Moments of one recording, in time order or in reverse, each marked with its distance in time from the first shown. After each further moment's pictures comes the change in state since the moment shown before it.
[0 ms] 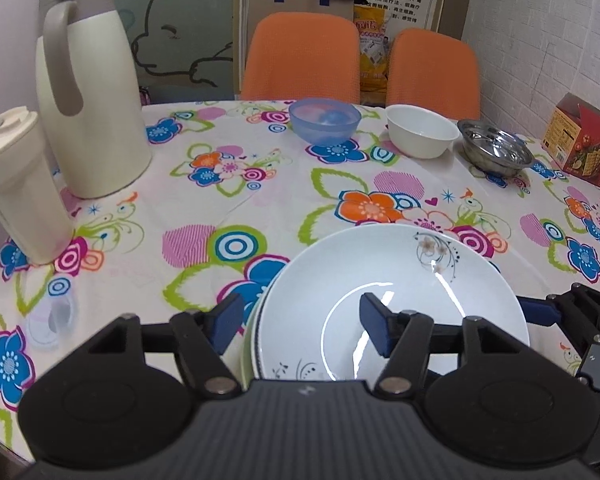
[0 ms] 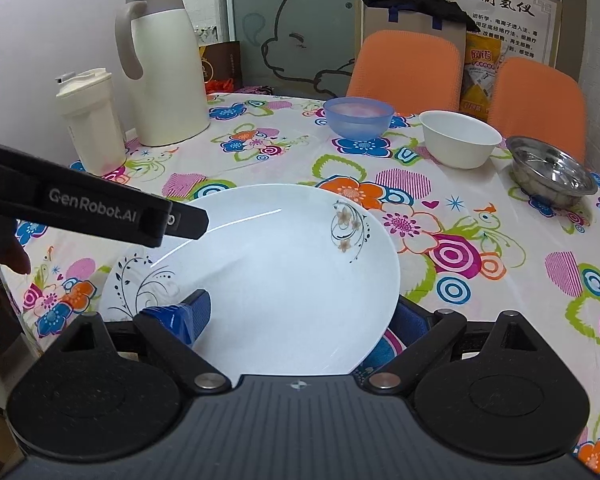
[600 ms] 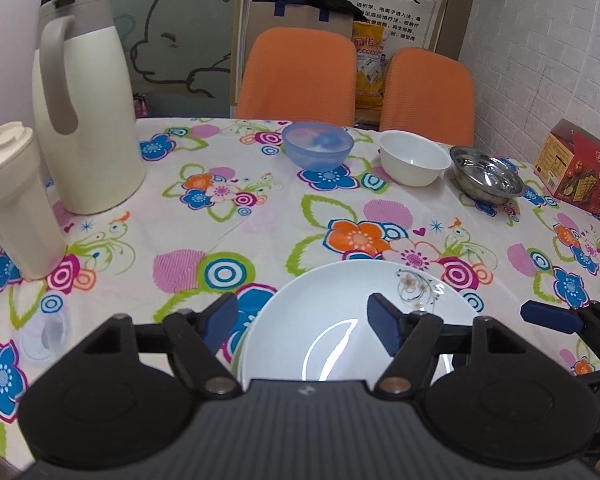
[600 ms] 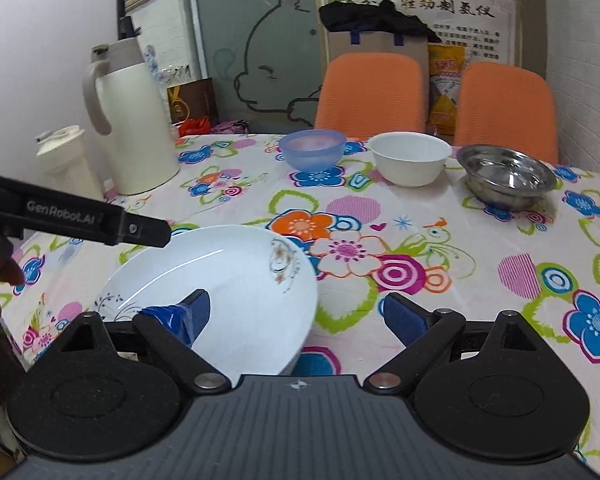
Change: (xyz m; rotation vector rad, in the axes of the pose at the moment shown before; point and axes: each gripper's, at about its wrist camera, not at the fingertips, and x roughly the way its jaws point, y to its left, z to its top) left arm -0.003 -0.004 0.018 -0.037 -0.031 -0.047; right arm -0.027 -0.044 0.004 0.122 -0.084 -0.034
